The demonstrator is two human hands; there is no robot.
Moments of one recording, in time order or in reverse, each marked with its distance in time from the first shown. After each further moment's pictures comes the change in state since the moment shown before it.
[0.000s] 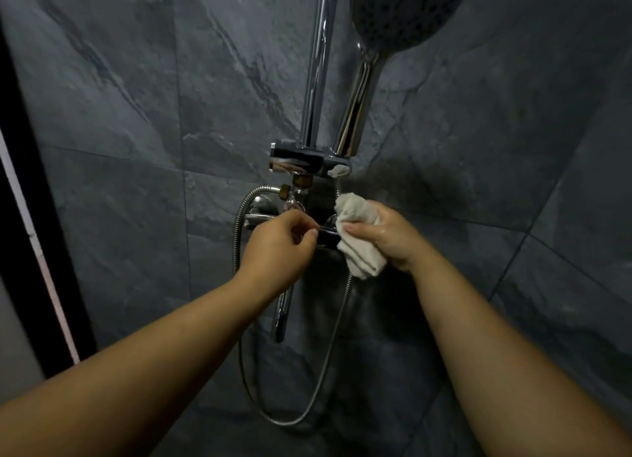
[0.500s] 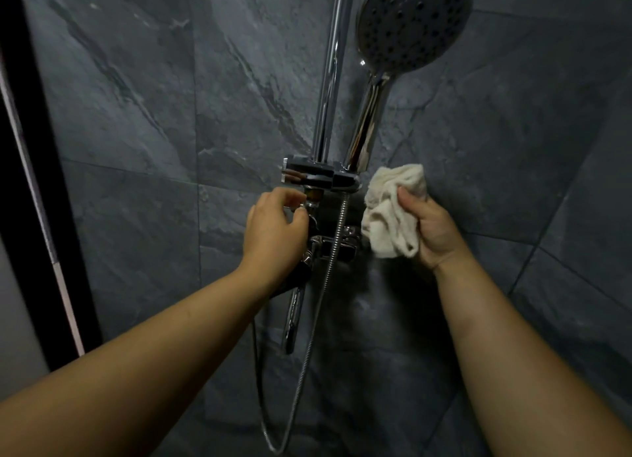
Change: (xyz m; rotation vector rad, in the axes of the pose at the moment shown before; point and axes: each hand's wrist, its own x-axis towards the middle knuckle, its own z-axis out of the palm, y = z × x) left_hand 0.023 0.004 -0.016 -0.139 0.196 -0.026; right_hand 0.002 -0.033 -0.014 0.726 -0.004 -0.072
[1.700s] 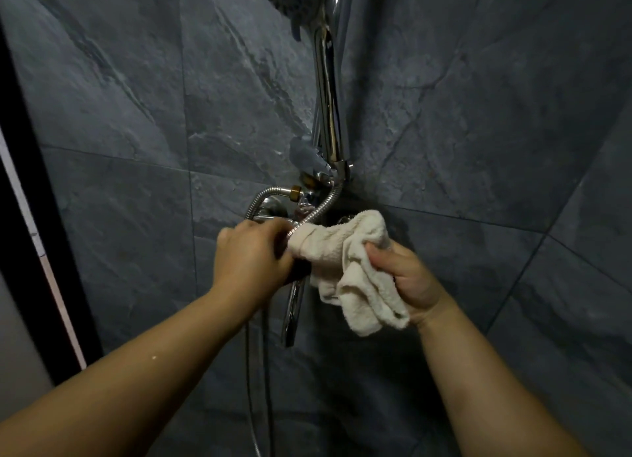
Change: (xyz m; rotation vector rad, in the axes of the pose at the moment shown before) left_hand -0.018 -0.033 -0.014 0.577 -0.028 0.287; right_hand -0.058 0.045 0.030 0.054 -0.153 0.257
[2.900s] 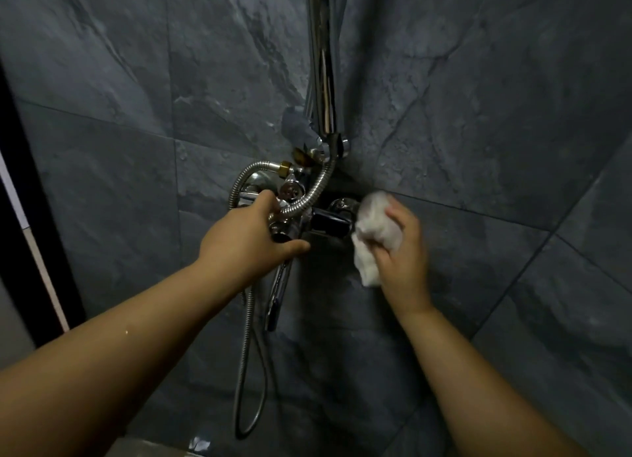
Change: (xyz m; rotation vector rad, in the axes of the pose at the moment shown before) left_hand 0.004 0.011 0.010 -0.015 -0.313 -0.260; right_hand 0.025 0.033 -0.074 -1.193 0.617 -0.724
